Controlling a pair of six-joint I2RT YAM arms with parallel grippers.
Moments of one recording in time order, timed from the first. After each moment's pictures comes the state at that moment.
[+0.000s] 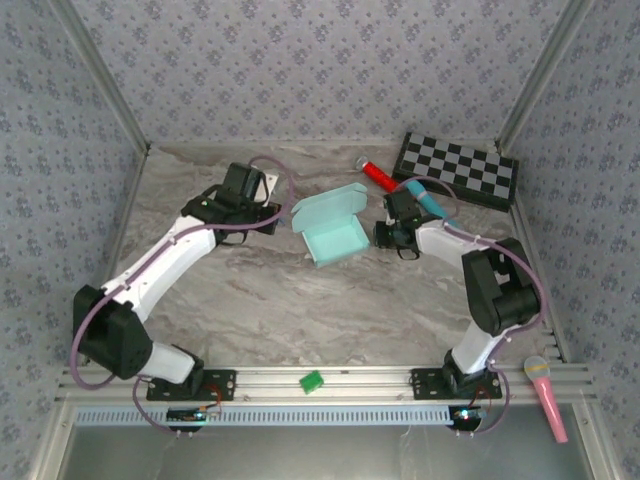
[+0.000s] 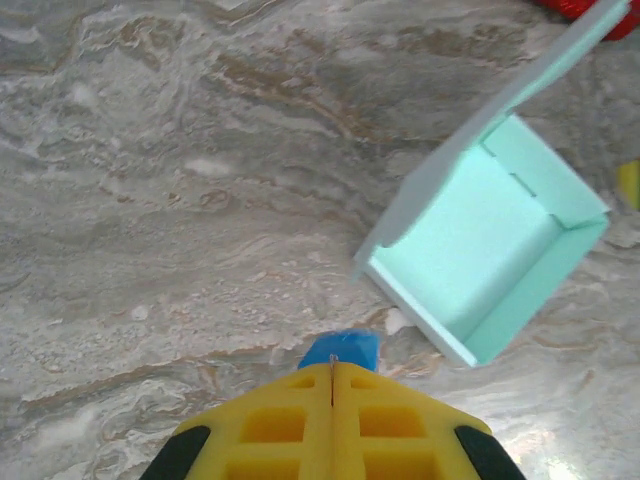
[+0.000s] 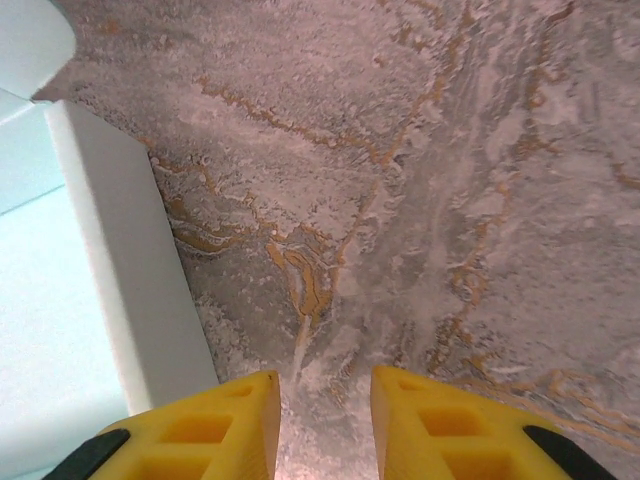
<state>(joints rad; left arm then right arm) -0.52 1.41 1.25 -0.67 0.03 -0.19 0.36 1.70 0.99 -0.30 0.00 0.37</state>
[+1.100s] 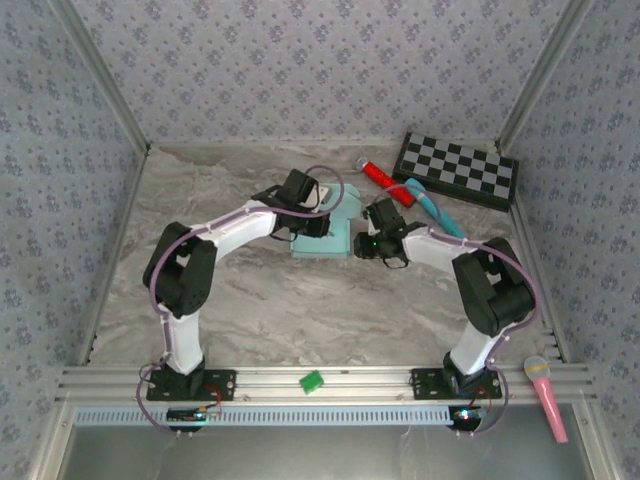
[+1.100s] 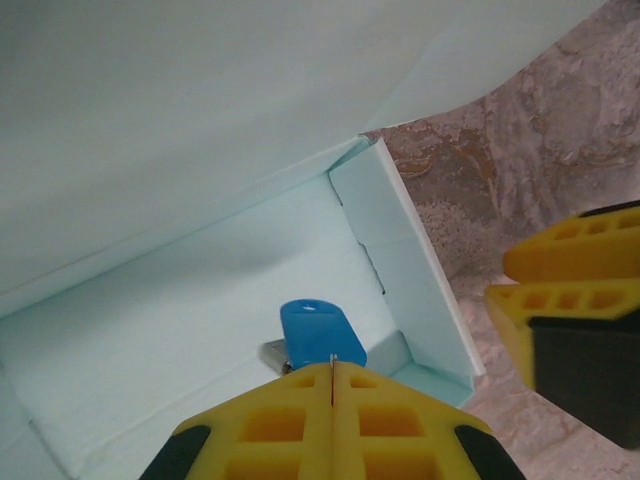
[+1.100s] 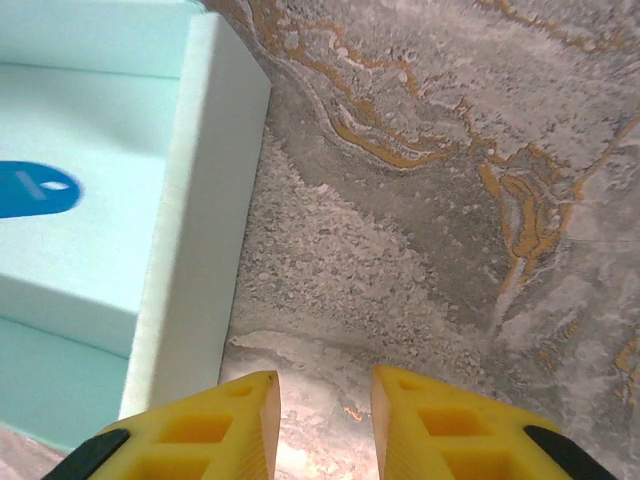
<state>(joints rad) -0.63 1.92 1.41 -0.45 0.25 -0.29 0.48 1.69 0.94 -0.25 -0.08 0.38</state>
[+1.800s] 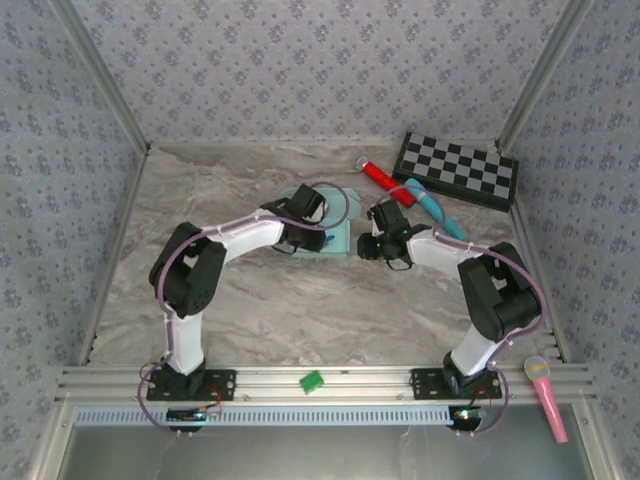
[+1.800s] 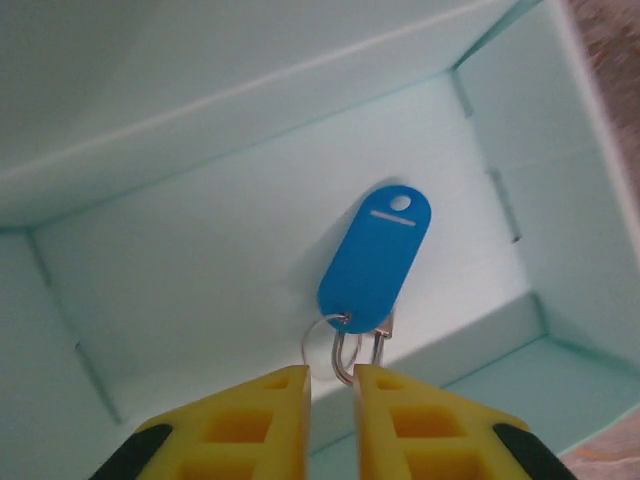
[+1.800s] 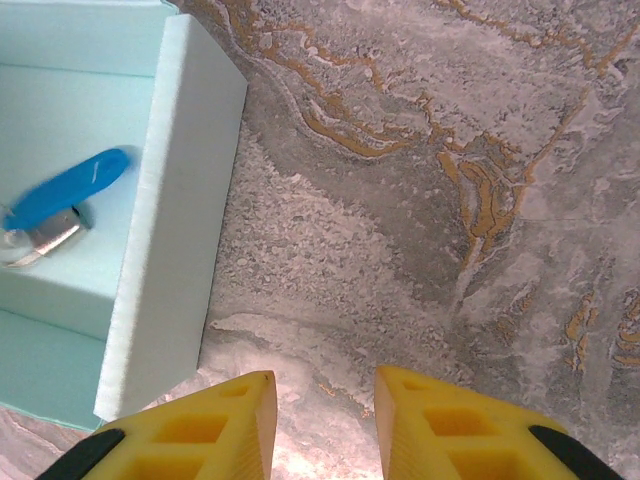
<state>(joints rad) -0.68 1.93 1.33 -0.47 0.03 -0.29 0.46 1.66 0.91 -0.25 -0.07 0.38</state>
